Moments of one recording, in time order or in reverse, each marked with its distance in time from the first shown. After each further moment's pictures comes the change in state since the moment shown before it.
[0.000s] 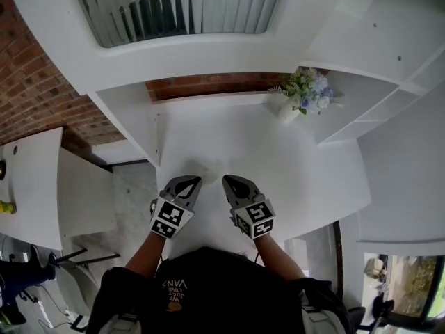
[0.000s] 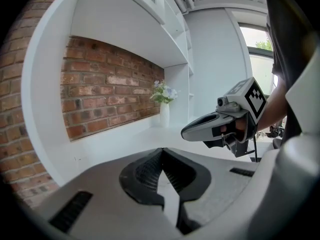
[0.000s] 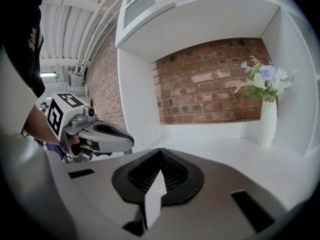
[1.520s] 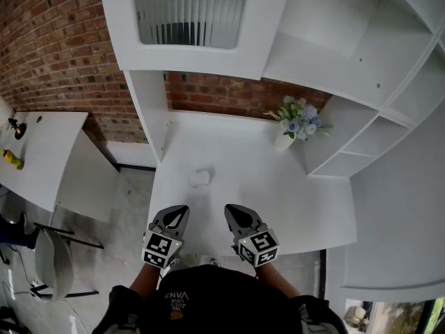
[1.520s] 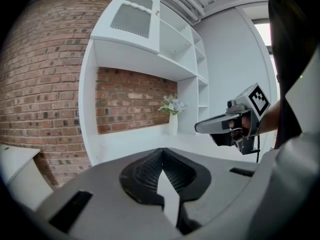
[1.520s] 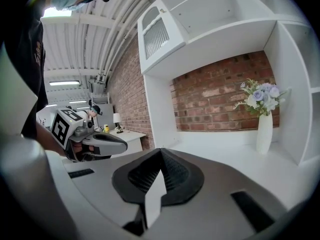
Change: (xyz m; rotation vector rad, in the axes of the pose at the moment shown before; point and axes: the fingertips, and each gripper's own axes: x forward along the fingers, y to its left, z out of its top) left arm -0.082 -0.114 0.016 -0.147 -0.099 0.321; right arm -0.141 0.022 0.011 -0.059 -0.062 0.207
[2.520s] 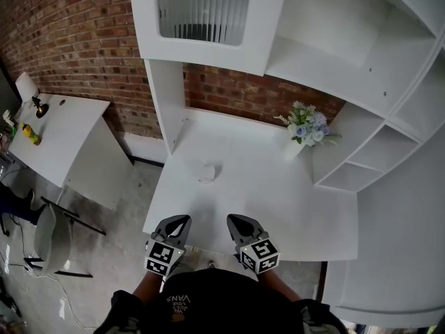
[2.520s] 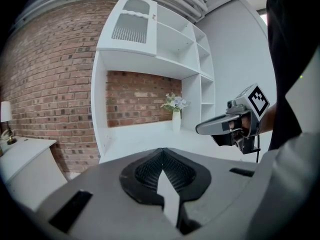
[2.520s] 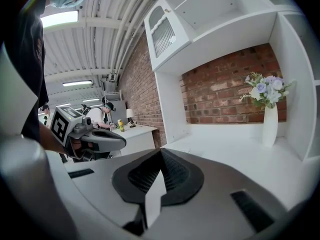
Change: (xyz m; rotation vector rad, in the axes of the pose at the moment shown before) left arm -0.037 -0.057 -0.024 -0.039 0.008 0.147; right arm -0.047 0.016 -0.034 -0.029 0.059 0.141
